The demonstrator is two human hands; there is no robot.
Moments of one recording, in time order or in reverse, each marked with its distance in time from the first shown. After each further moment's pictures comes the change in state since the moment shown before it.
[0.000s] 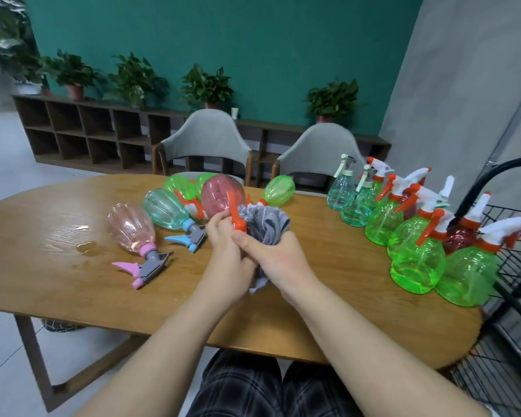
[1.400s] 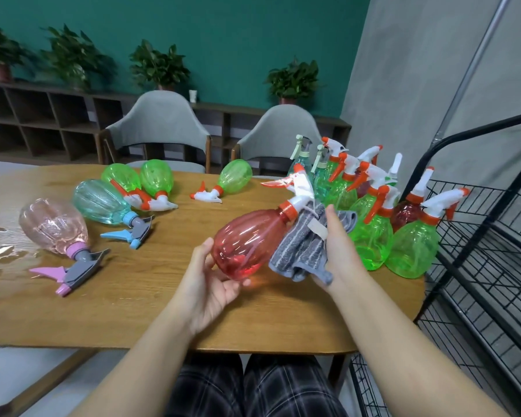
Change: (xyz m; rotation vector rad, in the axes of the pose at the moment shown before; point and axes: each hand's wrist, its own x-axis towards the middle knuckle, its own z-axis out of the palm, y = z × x) left_hand -0.019 -0.022 0.066 -1.300 -0.330 -0.812; right_hand -0.006 0.003 -0.140 0.427 0.470 0.439
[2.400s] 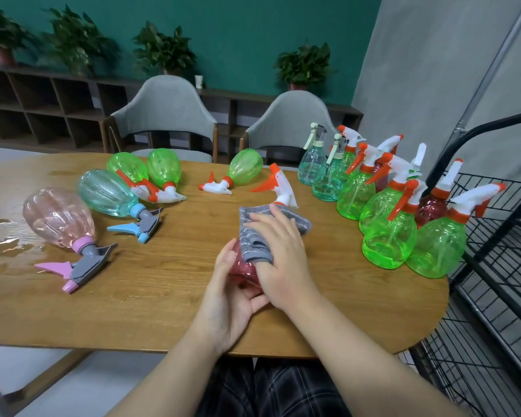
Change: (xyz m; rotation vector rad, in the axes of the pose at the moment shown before) left_hand 0.001 -0.026 -0.006 -0.097 -0.117 0.096; right_hand 0.008 0.072 0.043 -1.068 -0.216 -1.108
